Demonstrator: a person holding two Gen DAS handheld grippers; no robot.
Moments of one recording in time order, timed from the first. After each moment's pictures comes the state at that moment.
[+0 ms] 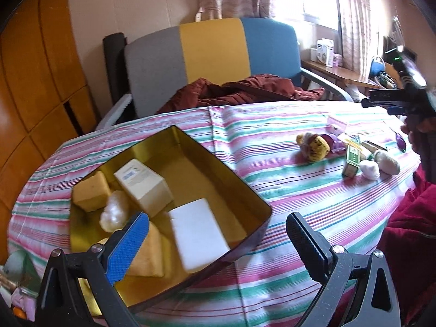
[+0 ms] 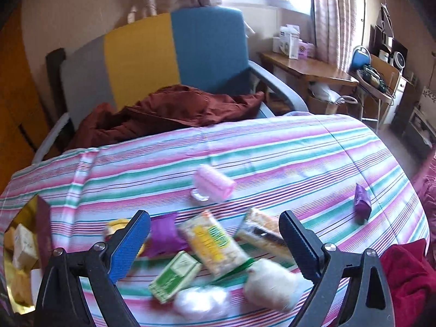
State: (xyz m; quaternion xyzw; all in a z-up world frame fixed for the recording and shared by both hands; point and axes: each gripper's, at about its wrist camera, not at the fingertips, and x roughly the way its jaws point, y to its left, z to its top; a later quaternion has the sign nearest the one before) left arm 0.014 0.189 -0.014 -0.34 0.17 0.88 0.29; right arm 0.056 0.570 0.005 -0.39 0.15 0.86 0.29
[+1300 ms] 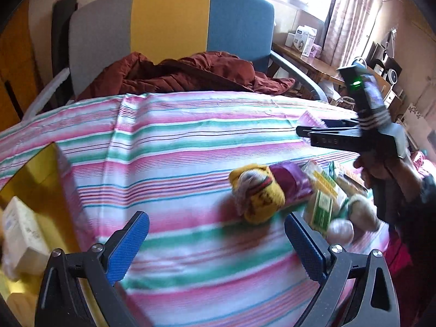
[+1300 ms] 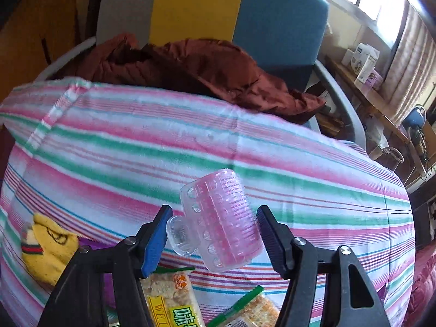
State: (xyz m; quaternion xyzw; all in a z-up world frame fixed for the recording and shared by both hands) left arm -0.059 0.364 -0.046 -0.44 0.11 0.81 0.37; right arm -0.045 0.607 -0.062 -0.47 0.02 0.87 0.16
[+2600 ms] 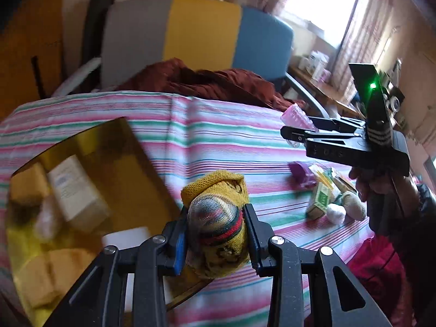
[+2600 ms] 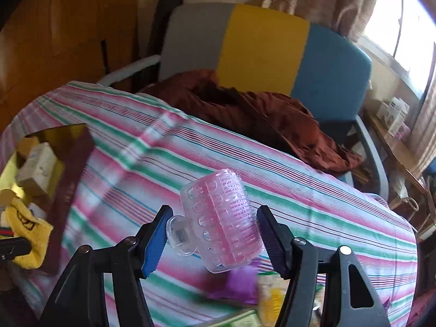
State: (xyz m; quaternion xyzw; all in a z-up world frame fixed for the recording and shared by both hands) left arm -0.049 0.220 -0.006 -0.43 0.04 0.83 0.34; right arm -0.051 0.451 -0.001 -0.42 -0.04 0.91 0.03
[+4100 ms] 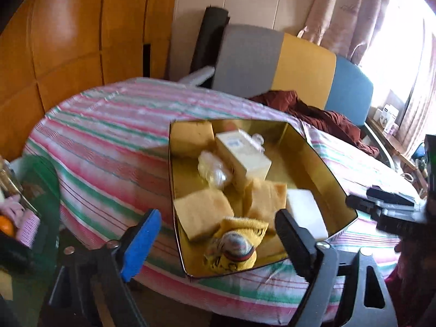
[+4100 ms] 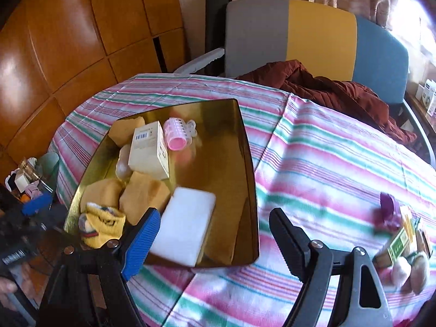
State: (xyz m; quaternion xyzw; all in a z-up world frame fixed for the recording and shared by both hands) left arm -0.015 0.014 -0.018 -0.37 -0.01 0.92 0.14; right arm -0.001 0.250 -0.018 -0.44 0.04 0.90 -0.04
